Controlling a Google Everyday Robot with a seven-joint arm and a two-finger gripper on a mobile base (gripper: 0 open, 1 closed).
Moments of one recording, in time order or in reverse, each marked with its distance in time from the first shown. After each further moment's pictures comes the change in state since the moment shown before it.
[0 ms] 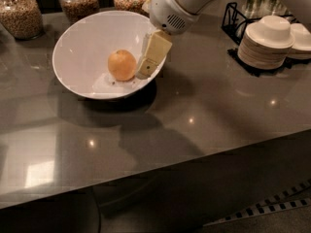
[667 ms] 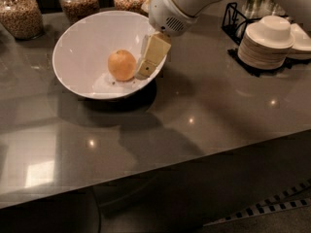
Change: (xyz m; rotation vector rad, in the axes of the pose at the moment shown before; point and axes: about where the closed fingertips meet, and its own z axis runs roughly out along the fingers) arm 0.000 -0.003 0.005 0.021 -0.007 -0.013
